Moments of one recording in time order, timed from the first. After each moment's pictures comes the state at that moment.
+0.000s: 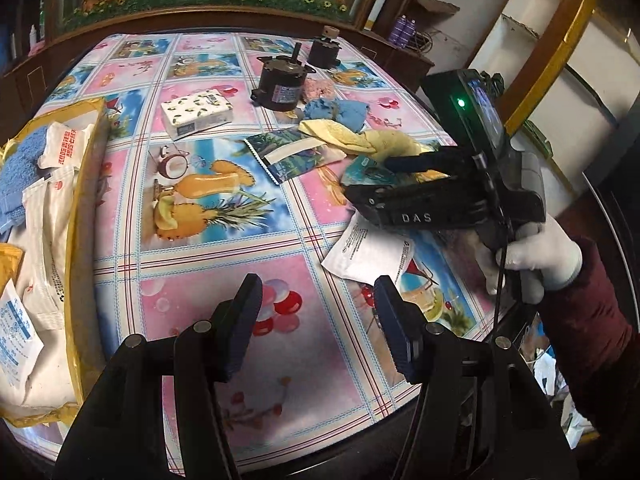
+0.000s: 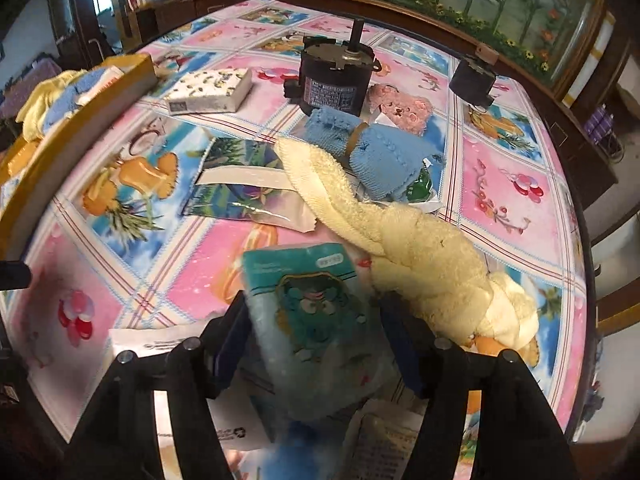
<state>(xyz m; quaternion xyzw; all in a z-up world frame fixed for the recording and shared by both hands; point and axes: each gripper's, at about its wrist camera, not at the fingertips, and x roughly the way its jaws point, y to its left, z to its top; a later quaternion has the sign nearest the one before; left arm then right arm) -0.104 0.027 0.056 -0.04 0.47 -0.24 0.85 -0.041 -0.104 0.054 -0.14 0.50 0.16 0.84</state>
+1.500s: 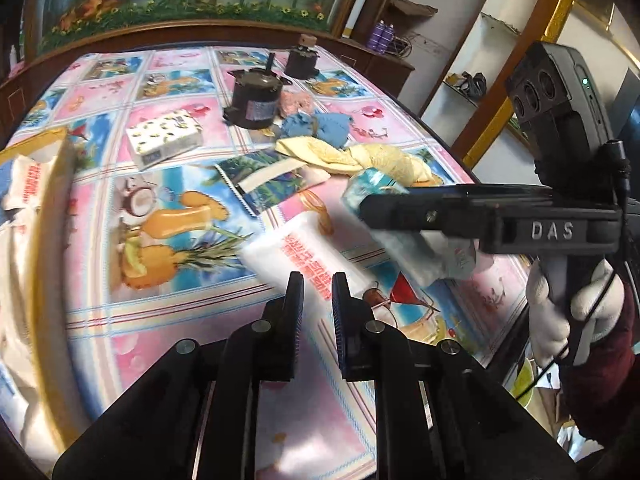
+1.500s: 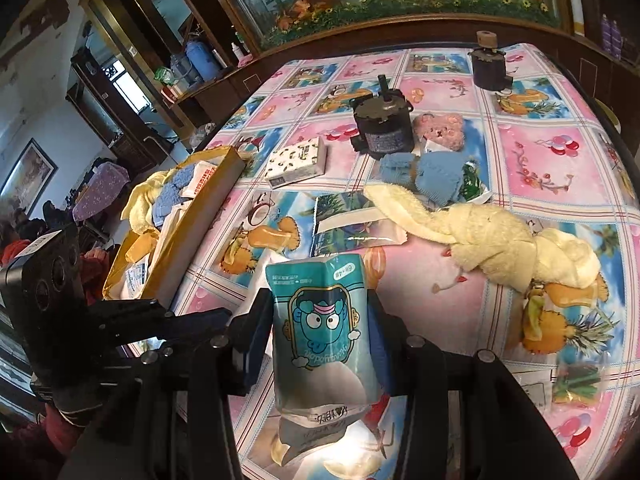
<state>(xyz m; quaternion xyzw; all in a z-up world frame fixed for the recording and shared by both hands) -0.077 0.009 0.044 -0.04 0.44 -0.27 0.85 -0.080 -0.115 0.098 0.08 0.49 0.25 0.83</state>
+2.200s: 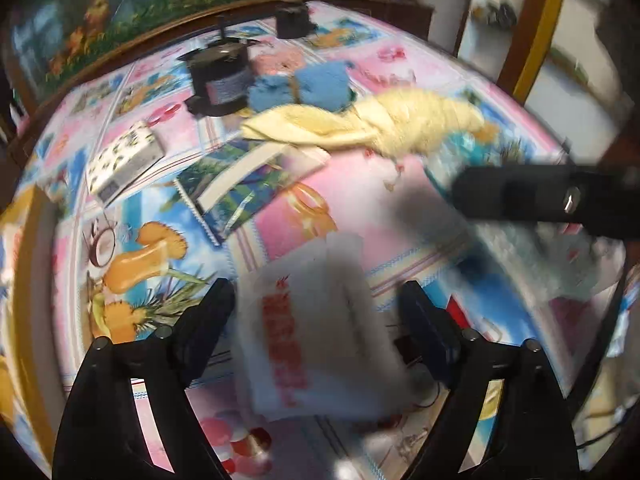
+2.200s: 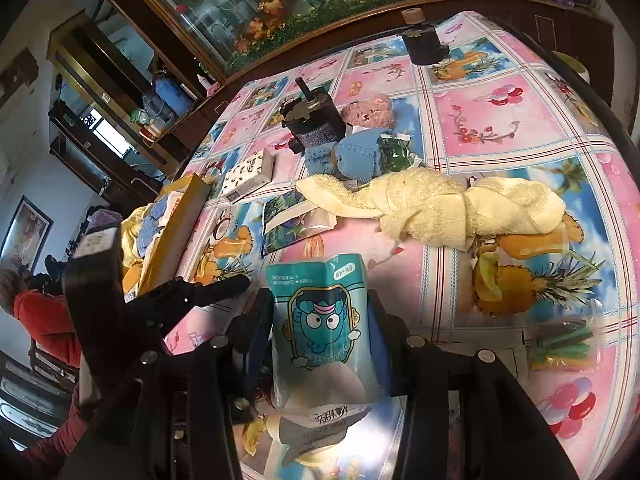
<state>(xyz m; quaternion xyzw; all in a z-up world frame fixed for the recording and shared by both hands) -0.043 -0.072 0.011 0.12 0.46 -0.21 0.86 -0.090 -0.179 0.088 0.17 0.47 0.21 0.84</state>
